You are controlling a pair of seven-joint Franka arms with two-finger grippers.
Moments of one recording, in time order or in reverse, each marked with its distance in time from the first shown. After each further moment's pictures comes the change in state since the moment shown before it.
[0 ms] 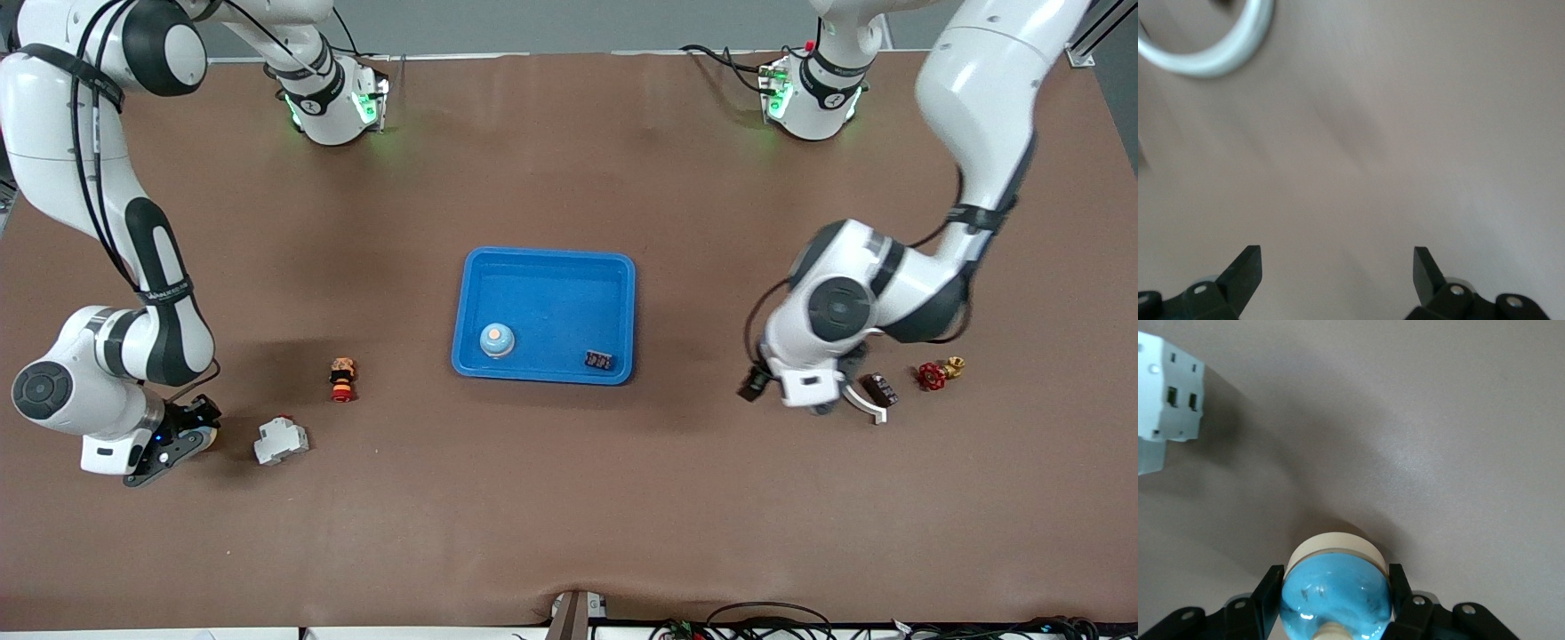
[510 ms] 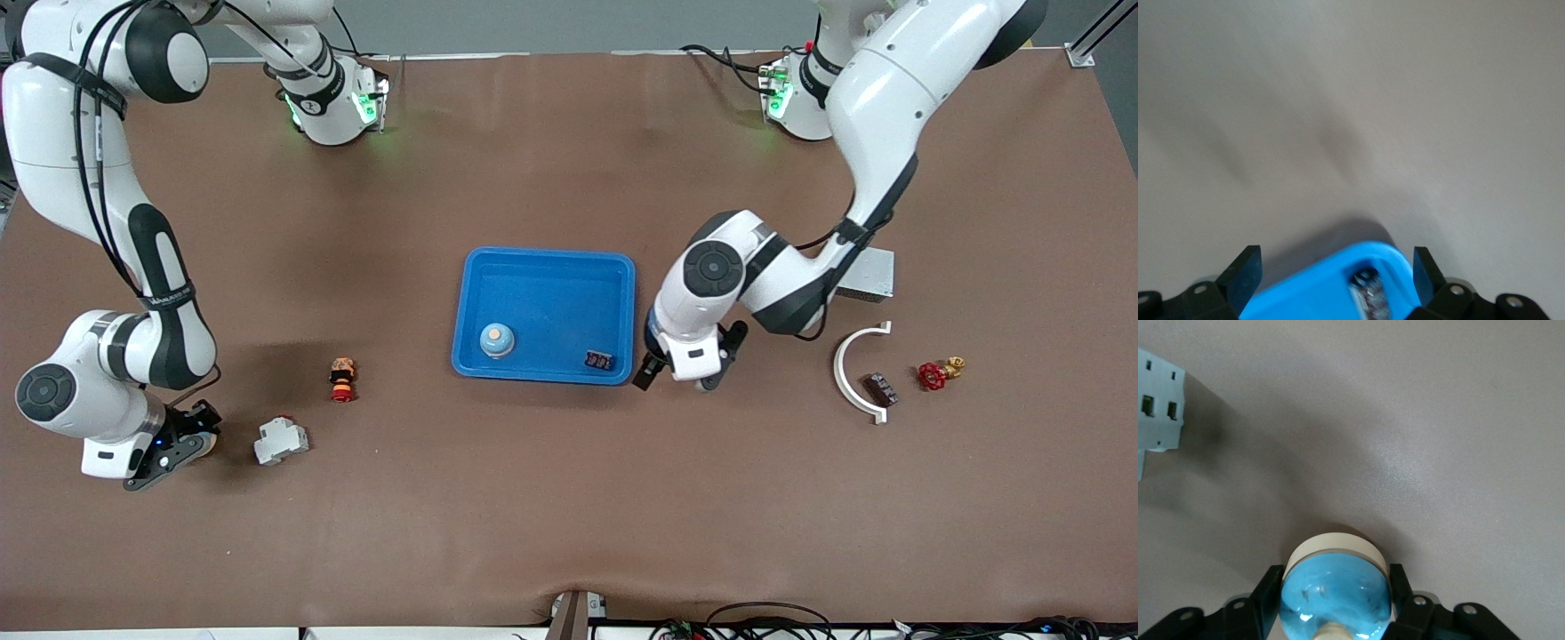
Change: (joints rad) left arm -0.199 0.106 0.029 0.021 0.043 0.276 -0.233; right arm -0.002 0.019 0.000 0.019 0.000 0.018 0.000
